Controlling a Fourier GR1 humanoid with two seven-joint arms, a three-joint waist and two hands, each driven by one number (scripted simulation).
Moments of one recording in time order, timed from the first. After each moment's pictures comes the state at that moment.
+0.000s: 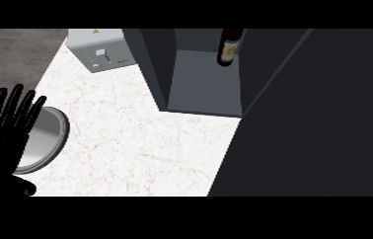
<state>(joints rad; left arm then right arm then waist) 0.06 0.60 -0.03 -1.51 0.86 -0.32 -0.39 -0.11 -0.64 0.74 -2.43 -0.07 -0.28 0.26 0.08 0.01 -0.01</state>
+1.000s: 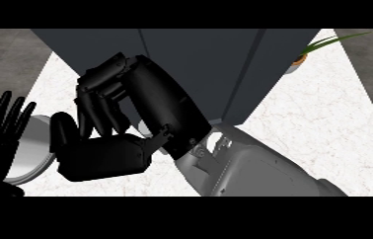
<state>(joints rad) 0.09 0.59 0.03 -1.47 0.87 -0.38 -0.39 -0.96 -0.02 0.56 -1.63 -0.29 -0.39 0.48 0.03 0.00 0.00</state>
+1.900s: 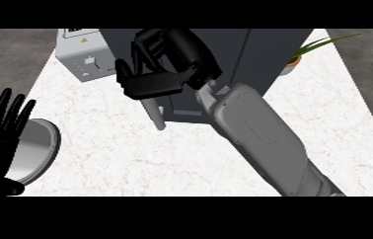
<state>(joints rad) 0.07 0.54 0.09 -1.45 0.85 -0.40 -0.33 -0.96 -0.01 0.37 -1.27 -0.35 -0.13 0.21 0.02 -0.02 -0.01</state>
